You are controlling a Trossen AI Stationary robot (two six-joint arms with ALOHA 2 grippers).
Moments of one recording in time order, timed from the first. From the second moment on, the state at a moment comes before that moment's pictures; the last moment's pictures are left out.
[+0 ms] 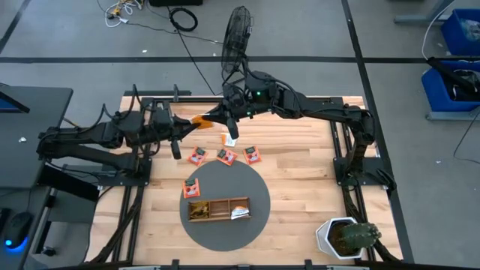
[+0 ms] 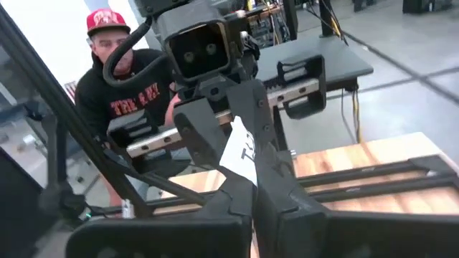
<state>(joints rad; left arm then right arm) -0.01 0.82 0.92 -0.15 -0.34 -0.06 -0.19 1.85 1.90 -0.20 -0.39 0.25</state>
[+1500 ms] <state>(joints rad) -0.02 0.90 0.92 -0.40 -0.34 -0.10 -0.11 2.04 2.32 -0.83 -0.15 -0.04</state>
